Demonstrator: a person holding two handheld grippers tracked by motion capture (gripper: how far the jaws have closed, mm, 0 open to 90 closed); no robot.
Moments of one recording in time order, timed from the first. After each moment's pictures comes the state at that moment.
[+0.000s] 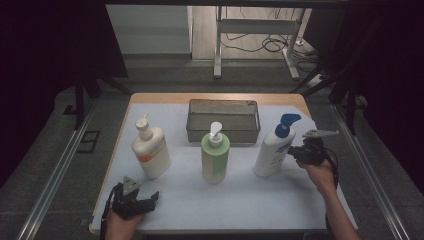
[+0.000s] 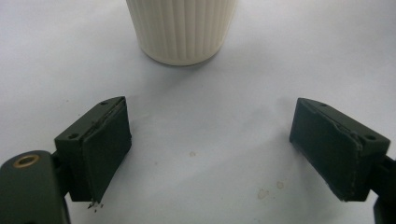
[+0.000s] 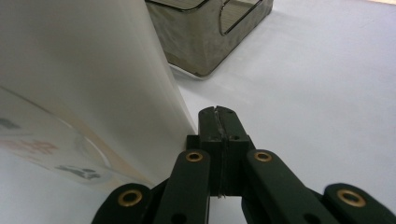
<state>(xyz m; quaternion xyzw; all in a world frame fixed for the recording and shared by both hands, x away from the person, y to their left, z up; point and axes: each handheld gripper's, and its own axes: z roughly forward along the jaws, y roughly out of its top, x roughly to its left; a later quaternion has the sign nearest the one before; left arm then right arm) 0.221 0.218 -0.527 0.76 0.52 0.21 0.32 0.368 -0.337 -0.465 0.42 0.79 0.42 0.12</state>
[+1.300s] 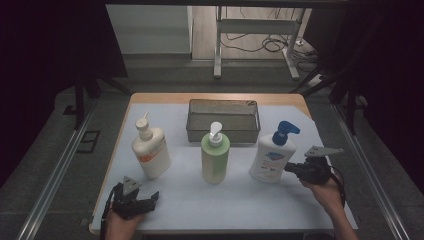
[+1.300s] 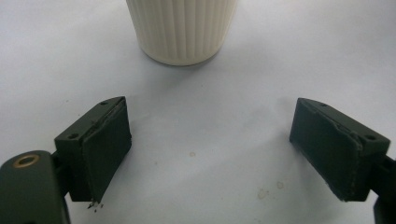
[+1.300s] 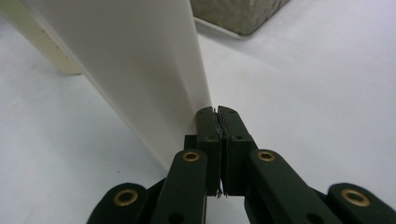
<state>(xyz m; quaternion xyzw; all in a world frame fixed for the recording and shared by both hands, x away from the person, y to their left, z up) 0.222 0.218 -0.527 0.76 0.52 0.21 0.32 0.313 -0.335 -0.470 0.39 0.81 0.41 0.11</state>
